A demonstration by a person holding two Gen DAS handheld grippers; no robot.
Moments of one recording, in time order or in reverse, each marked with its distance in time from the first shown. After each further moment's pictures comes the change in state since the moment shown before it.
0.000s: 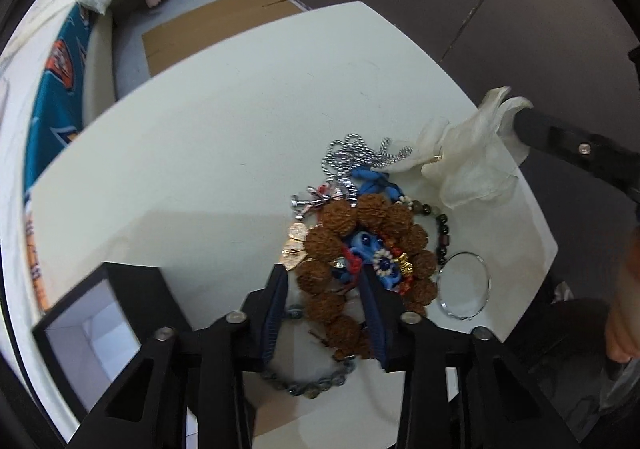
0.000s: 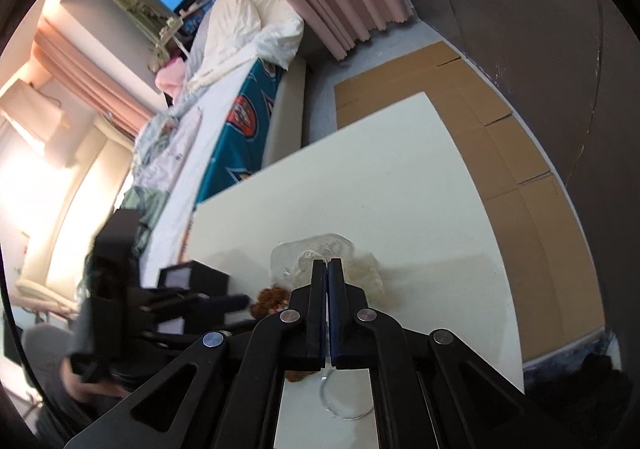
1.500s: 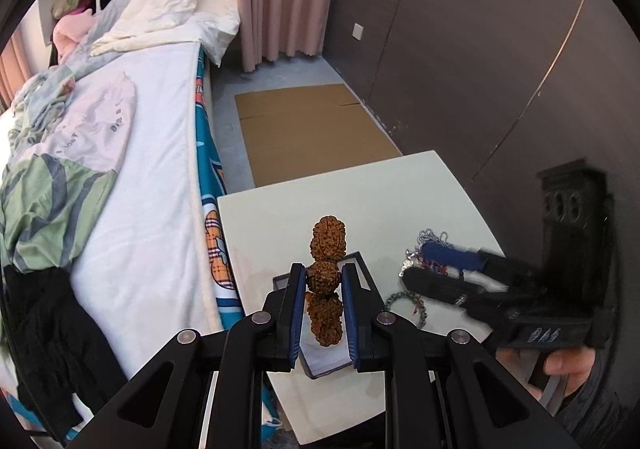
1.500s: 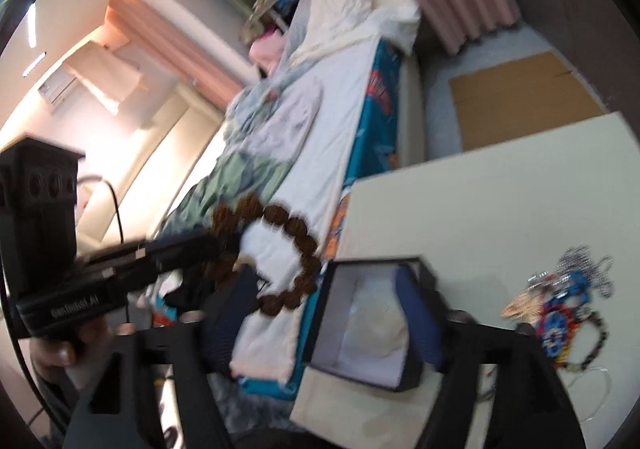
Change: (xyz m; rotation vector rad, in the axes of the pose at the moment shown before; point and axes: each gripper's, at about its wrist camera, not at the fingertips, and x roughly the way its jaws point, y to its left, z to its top) left arm -0.197 0.108 -0.076 -0.195 -0.357 0.077; right arm 0.057 0.176 -0.026 -0.144 0.012 0.258
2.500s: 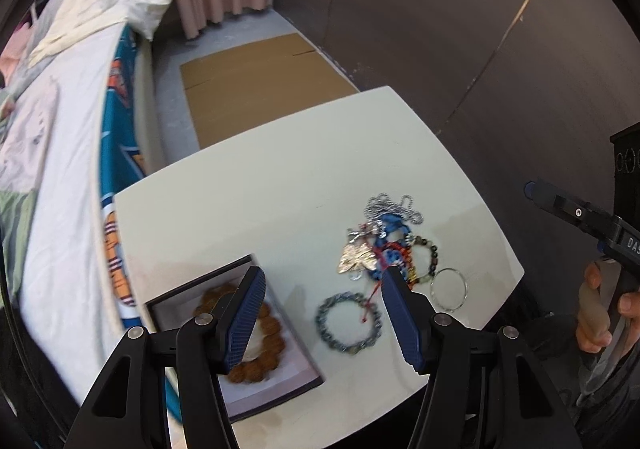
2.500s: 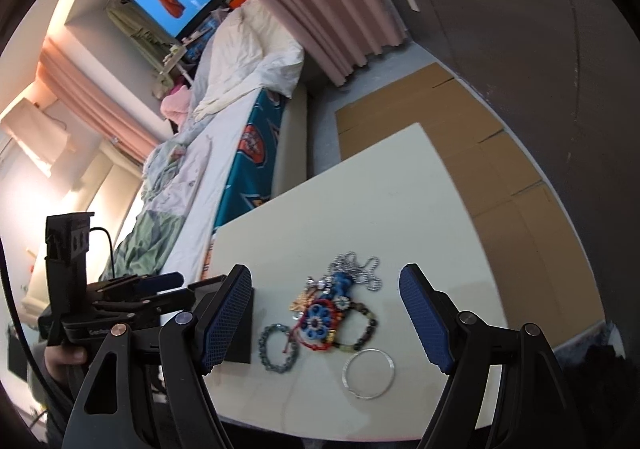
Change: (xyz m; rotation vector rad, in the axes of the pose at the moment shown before) left arm 0.105 -0.090 0.014 0.137 0.191 -0.055; right arm -0.130 -0.128 -0.004 0.170 -0.106 -0.270
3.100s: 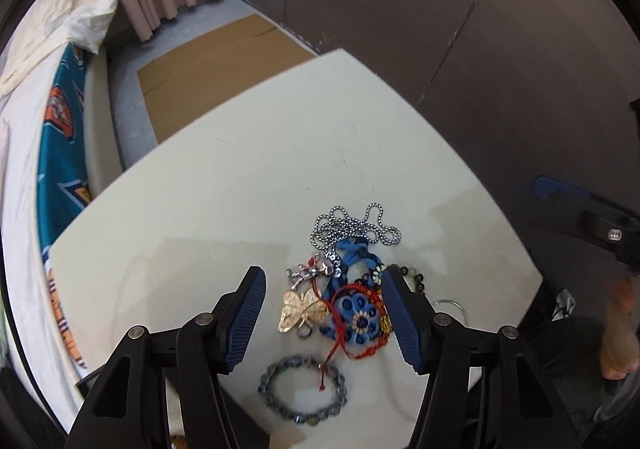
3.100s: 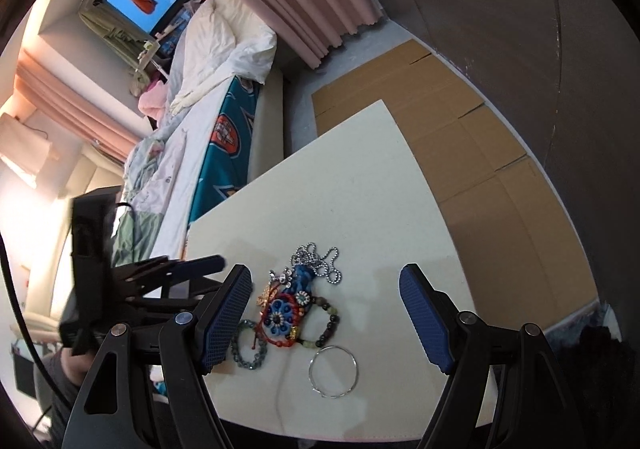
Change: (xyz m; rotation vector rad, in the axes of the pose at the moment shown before) left arm 0.090 -0.051 0.035 0.129 0.104 -0.009; right arm 0.015 -0.033 0.004 0.062 0.069 -0.037
